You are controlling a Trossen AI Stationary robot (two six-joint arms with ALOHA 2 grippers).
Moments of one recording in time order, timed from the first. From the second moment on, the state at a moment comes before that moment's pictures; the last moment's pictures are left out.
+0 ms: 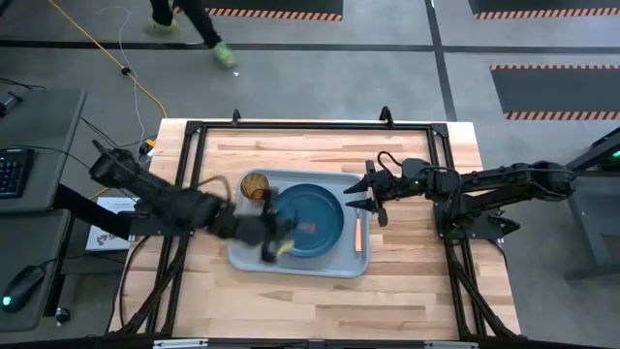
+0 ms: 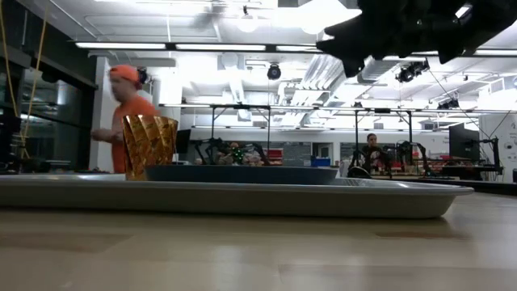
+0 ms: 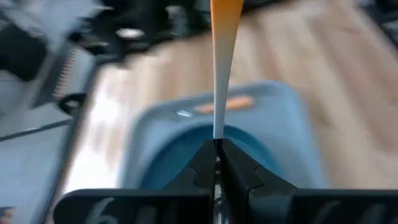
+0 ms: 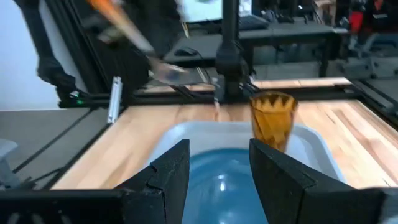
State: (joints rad) left arm -0.42 1.41 1.21 -0.47 -0.56 0.05; right arm -0.11 1.11 0.48 0.52 -0.29 0.05
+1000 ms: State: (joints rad) left arm 0.04 1.73 0.86 0.82 -0.48 0.19; right arm -0.01 1.11 0.48 0.63 0.29 -0.08
